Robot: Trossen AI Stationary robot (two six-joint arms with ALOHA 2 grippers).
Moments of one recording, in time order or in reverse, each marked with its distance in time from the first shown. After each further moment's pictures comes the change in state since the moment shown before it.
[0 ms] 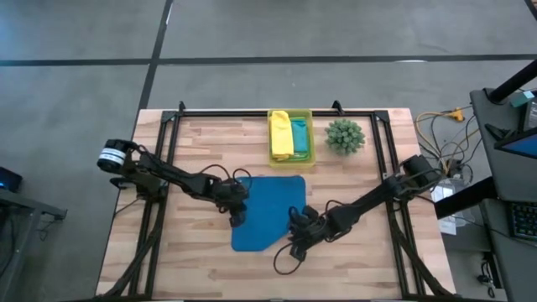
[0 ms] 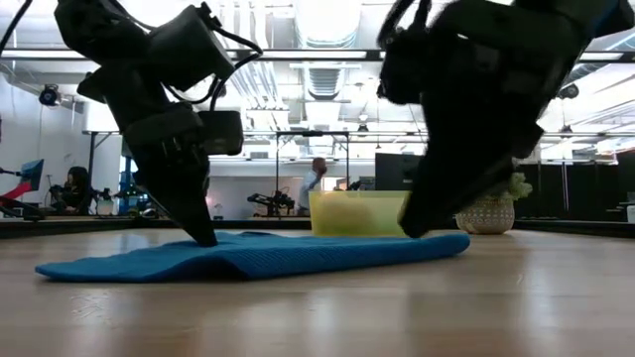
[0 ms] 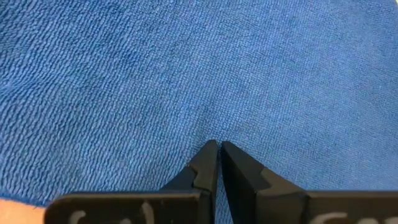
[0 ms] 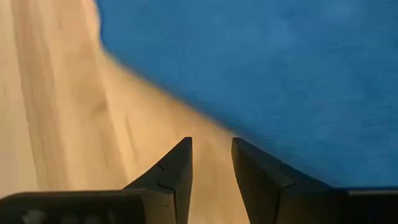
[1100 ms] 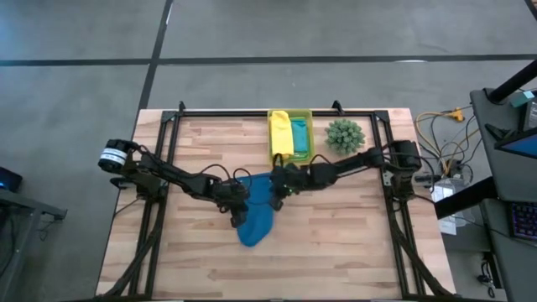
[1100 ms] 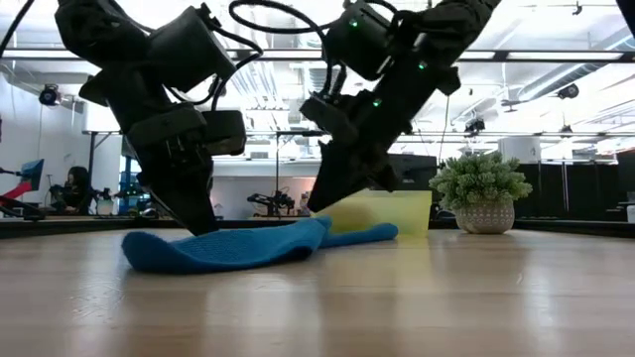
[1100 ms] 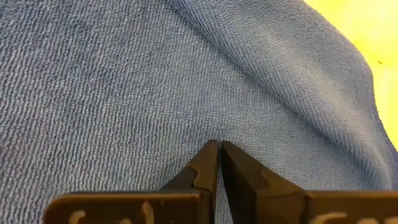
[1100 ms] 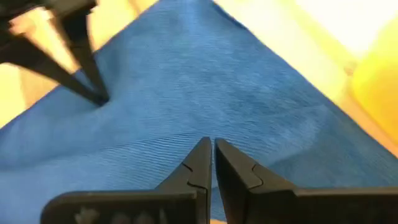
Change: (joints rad) left arm -0.002 0.011 -0.007 0.044 0.011 0.000; right arm -0.436 0.048 0.101 0.054 -0.126 -0.289
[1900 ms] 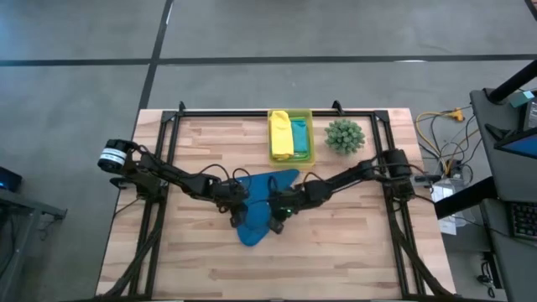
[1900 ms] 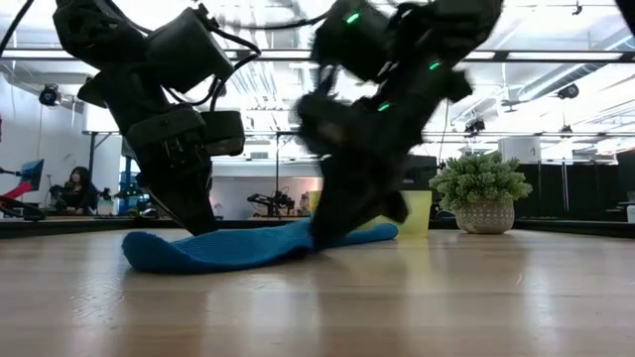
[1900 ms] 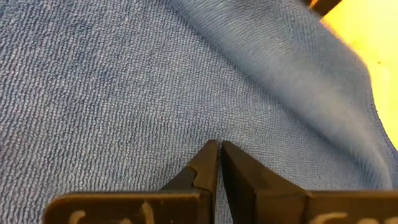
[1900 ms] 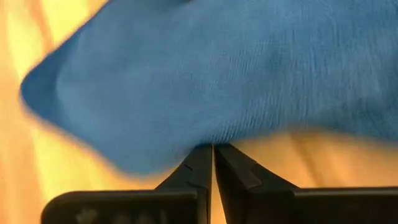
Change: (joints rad) left arm 0.000 -0.001 -0.012 0.017 -0.001 -0.001; right arm 0.122 0.113 0.046 -0.020 -0.150 0.143
